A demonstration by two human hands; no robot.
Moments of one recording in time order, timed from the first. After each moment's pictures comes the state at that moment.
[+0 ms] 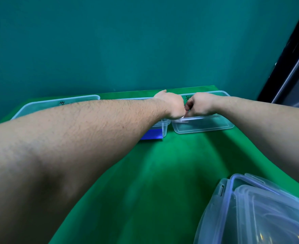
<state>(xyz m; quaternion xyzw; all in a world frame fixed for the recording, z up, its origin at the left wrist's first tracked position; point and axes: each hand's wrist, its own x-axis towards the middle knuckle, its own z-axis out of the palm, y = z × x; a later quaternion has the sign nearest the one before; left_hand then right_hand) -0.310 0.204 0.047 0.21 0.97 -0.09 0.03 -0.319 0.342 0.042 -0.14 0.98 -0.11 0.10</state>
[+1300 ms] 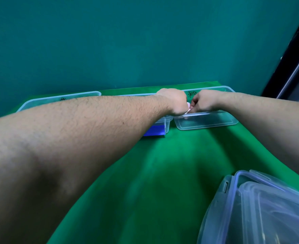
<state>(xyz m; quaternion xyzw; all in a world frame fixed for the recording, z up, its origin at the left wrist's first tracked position) -0.307 0.204 0.046 0.20 0.98 -0.05 0.01 -0.325 0.350 0.036 -0.08 0.98 -0.13 0.12</state>
